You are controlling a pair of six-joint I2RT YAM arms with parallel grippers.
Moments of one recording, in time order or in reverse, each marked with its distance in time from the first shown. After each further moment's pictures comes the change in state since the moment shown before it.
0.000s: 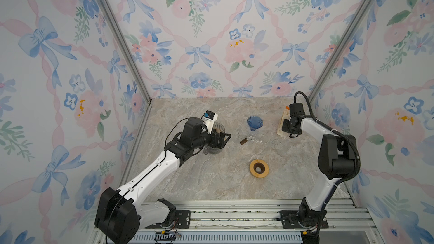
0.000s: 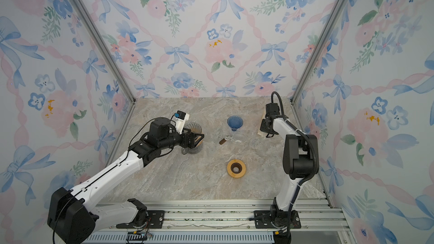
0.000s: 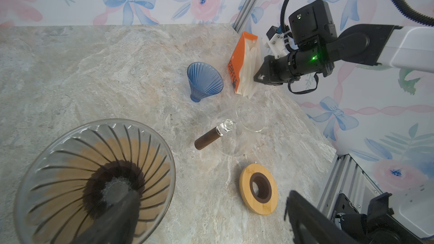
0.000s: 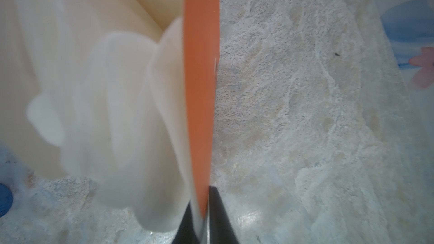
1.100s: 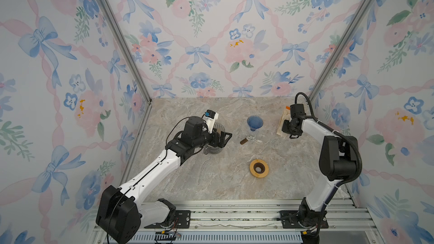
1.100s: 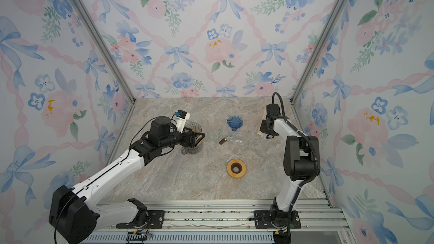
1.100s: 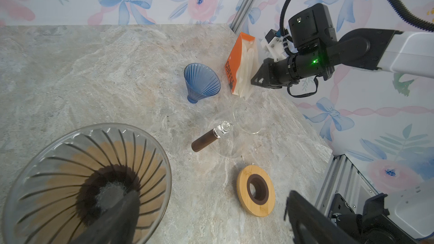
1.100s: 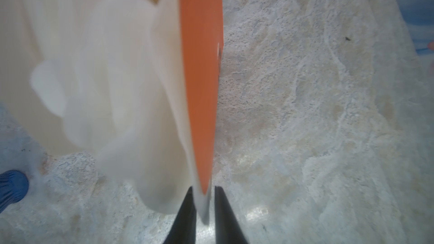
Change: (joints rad) left arm 0.000 0.019 0.014 0.007 0.016 -0.010; right arm -0.003 -0.030 -0.026 -0.008 -0.040 0.021
